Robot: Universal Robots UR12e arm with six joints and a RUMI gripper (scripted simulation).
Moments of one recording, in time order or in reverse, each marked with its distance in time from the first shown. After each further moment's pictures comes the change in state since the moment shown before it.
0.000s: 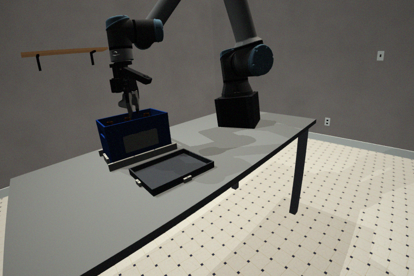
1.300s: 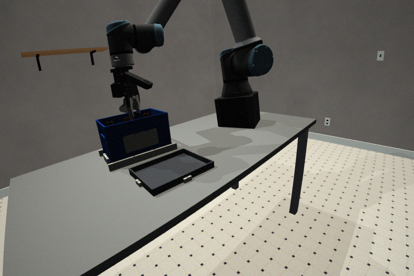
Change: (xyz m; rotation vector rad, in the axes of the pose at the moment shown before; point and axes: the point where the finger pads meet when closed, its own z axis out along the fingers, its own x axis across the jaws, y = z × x) arm 0.000 -0.001 0.019 0.003 -0.002 0.000
